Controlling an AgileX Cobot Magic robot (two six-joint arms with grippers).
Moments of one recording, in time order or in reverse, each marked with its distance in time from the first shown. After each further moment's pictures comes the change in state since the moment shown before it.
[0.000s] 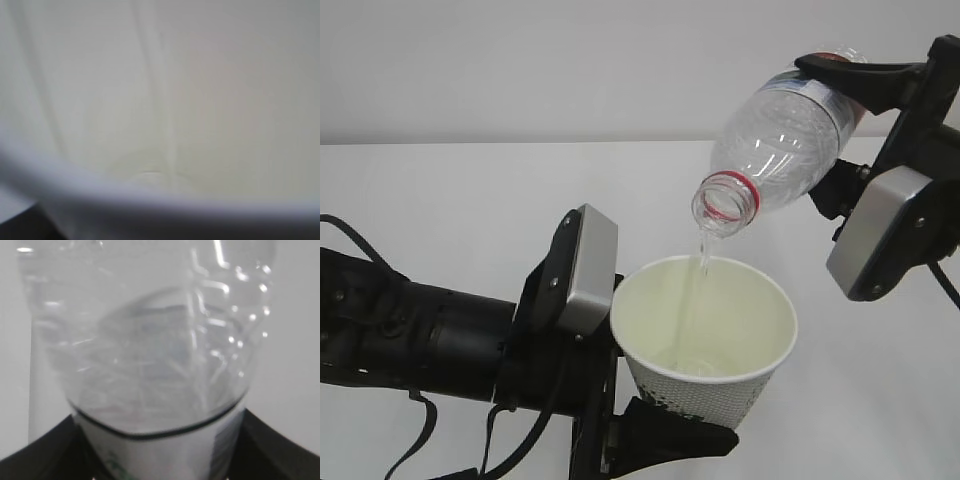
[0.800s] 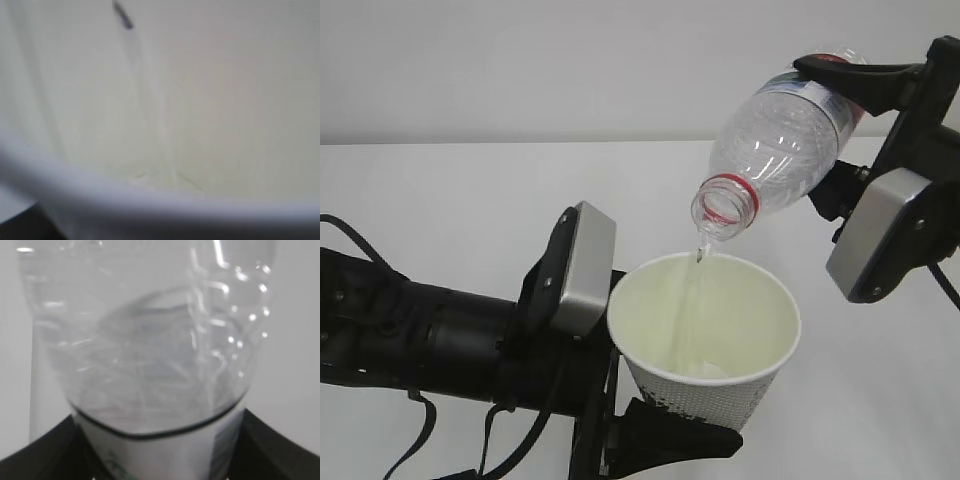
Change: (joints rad) left arm 0.000 0.000 0.000 0.000 -0.034 0.016; right arm 0.000 0.000 0.000 -0.008 0.001 0.000
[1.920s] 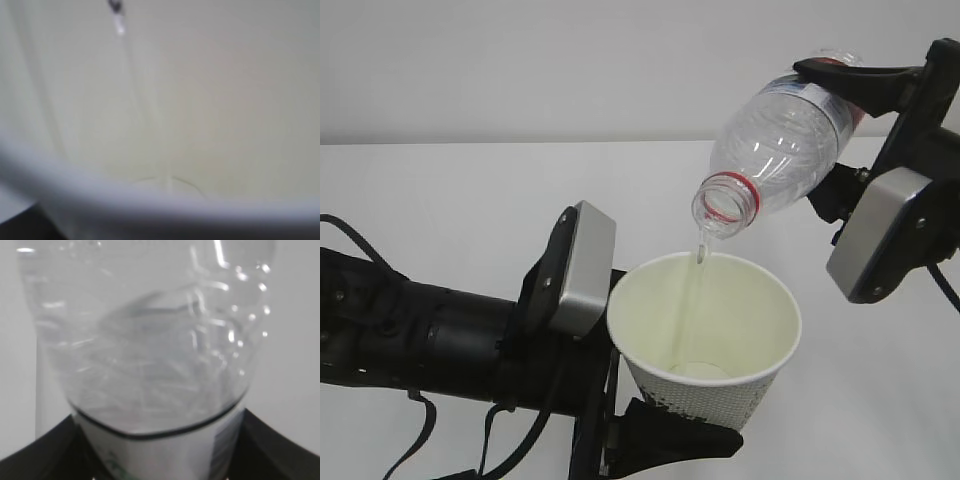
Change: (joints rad) left arm 0.000 0.000 0.000 -0.002 -0.004 0.009; right arm 0.000 0.000 0.002 -0.002 0.007 0.022
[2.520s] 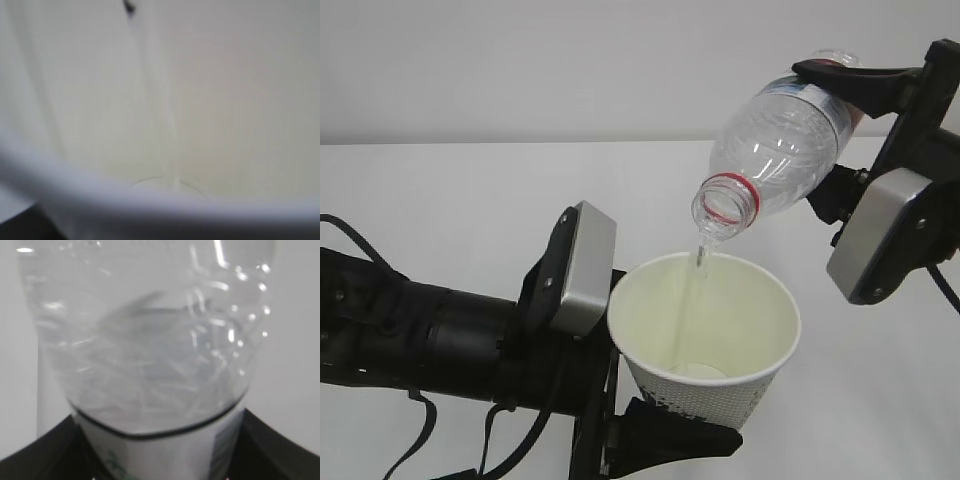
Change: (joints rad) left arm 0.000 0.000 0.000 -0.001 0.007 0.000; right arm 0.000 0.000 0.000 -0.006 0.000 0.004
